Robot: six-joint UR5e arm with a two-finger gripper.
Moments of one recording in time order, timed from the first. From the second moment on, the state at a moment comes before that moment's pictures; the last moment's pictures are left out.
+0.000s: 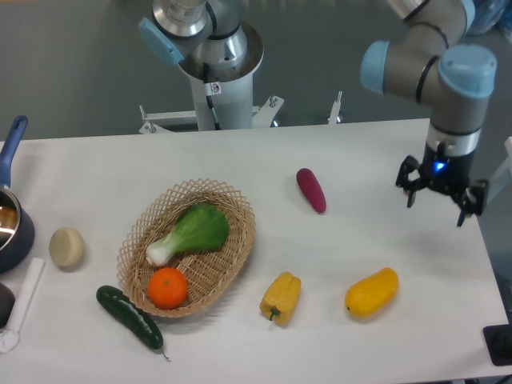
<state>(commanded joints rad) 2.85 -2.05 -1.60 -0.78 1.40 1.46</state>
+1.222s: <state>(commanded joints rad) 2.72 -2.22 -1.50 -0.76 1.40 1.53</state>
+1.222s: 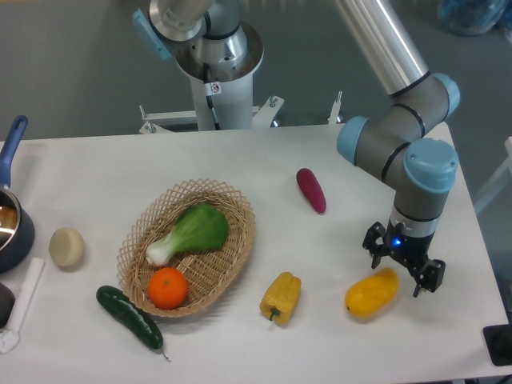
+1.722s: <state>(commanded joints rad) 2.71 -2.23 -1.52 -0.77 1.40 1.56</state>
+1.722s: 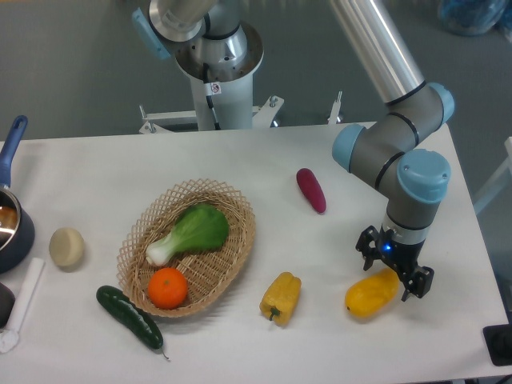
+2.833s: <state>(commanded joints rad) 2.70 -2.25 -1.51 -0.77 1.41 1.55</state>
